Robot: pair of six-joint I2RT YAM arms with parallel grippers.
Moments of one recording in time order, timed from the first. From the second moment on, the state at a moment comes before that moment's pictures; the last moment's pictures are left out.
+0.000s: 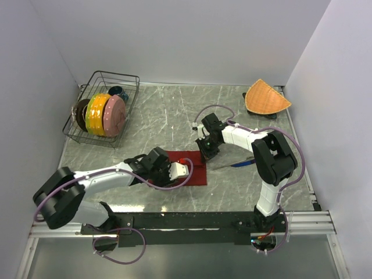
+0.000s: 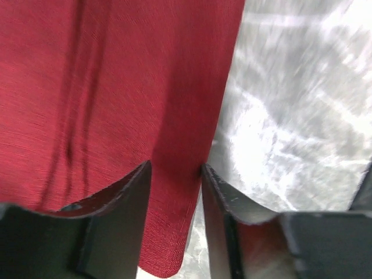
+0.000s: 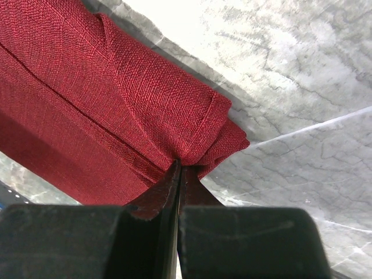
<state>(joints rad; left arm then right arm) -0.84 1.32 0.64 -0.26 0.23 0.49 0.51 1.84 1.16 -0.59 -0.32 0.04</state>
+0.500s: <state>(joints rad) -0.84 1.38 0.63 -0.25 0.20 0.52 0.51 1.83 1.18 -0.63 -0.26 -0.07</state>
